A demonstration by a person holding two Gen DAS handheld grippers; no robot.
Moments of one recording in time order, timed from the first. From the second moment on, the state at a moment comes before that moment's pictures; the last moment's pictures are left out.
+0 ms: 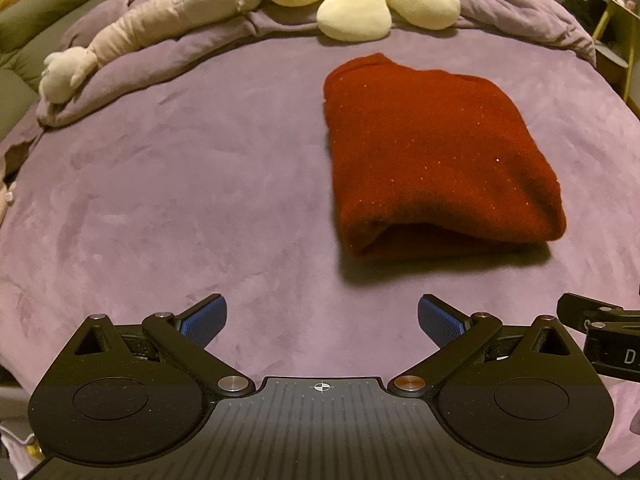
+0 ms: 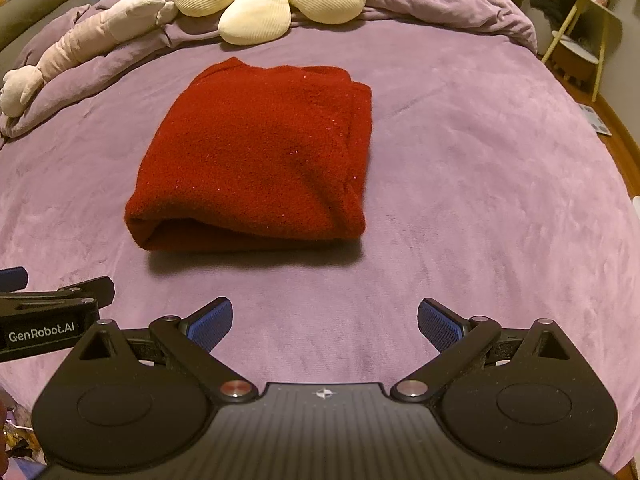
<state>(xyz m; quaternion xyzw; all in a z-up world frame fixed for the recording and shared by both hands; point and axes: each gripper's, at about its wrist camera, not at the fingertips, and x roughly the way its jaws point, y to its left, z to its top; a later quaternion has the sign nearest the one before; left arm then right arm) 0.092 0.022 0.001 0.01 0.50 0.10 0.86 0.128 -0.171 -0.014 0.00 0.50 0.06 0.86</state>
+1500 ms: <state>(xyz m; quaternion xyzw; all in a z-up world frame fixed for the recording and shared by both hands) 0.091 0.026 -0.001 0.01 0.50 0.09 0.86 0.124 -0.169 -0.008 0.01 0.50 0.06 0.87</state>
